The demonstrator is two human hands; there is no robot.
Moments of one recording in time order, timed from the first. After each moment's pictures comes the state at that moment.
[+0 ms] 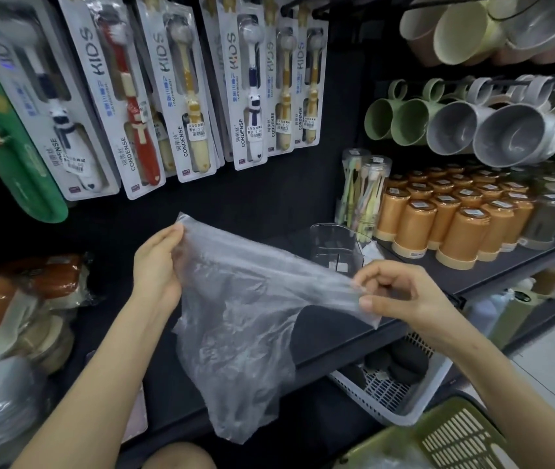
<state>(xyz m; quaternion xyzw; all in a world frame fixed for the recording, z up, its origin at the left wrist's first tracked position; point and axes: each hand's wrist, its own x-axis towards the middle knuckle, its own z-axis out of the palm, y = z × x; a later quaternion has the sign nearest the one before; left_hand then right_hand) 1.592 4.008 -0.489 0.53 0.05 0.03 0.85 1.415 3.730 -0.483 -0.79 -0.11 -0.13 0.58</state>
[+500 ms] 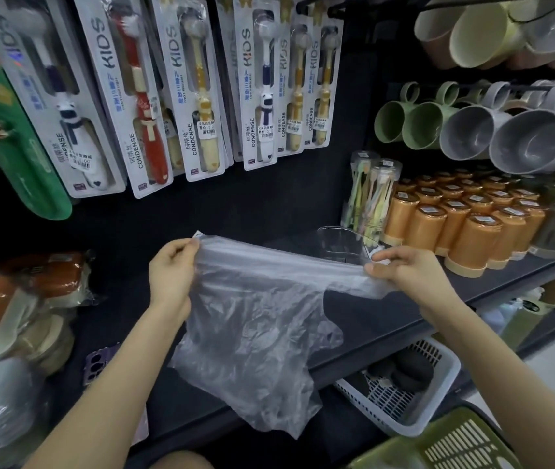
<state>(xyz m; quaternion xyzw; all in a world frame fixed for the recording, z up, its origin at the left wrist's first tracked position) 1.605 4.002 -0.522 0.66 0.05 0.09 0.74 1.474 3.701 -0.496 -0.78 0.20 -0.17 0.57</state>
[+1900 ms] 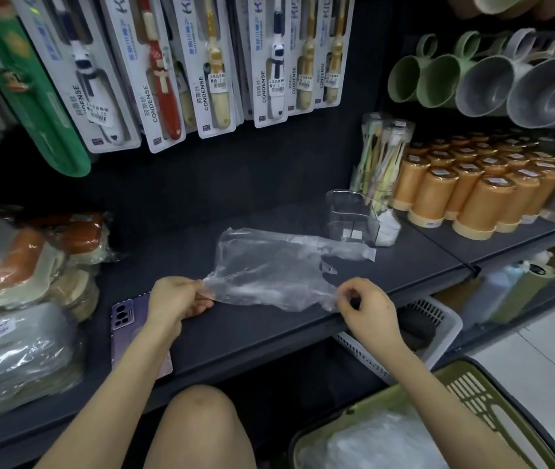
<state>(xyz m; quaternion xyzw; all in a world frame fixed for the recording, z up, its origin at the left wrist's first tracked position) 1.545 4.043 -0.566 0.77 0.15 -0.08 0.62 1.428 3.781 -0.595 -0.91 0.13 -0.20 0.33</state>
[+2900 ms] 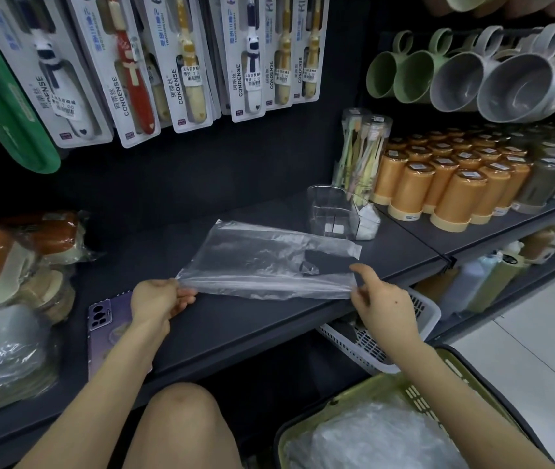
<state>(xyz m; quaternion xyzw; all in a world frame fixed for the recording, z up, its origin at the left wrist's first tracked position) 1.549 4.037 -0.579 0.72 0.21 -0.08 0.66 1.412 3.740 -0.602 -0.94 0.11 -0.27 0.17</state>
